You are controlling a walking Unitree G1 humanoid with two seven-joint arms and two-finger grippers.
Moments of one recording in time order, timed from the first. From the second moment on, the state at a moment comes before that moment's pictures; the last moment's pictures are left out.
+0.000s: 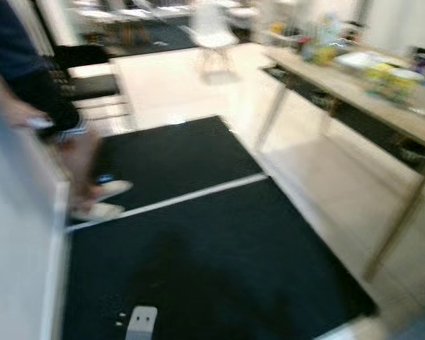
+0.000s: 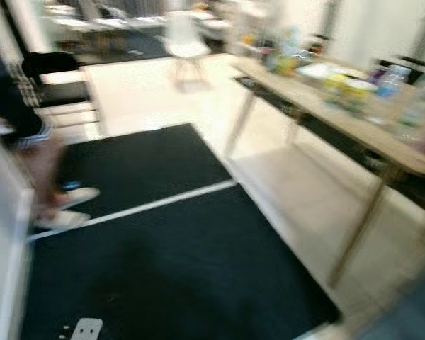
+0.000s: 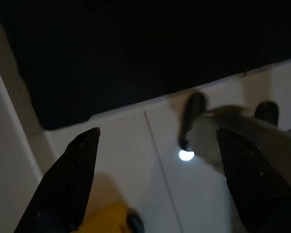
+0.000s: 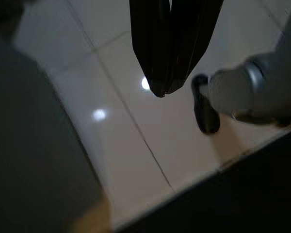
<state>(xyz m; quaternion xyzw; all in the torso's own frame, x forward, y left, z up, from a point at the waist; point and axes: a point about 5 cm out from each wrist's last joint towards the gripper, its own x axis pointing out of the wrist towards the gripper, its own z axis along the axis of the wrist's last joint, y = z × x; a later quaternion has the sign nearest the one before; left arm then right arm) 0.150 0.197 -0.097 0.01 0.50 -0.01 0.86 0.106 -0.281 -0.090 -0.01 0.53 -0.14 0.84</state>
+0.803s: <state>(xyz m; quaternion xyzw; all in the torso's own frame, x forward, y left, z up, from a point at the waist) 0.142 0.198 -0.099 -0.01 0.51 0.00 0.86 0.109 -0.279 -0.090 -0.03 0.53 -0.14 0.83</state>
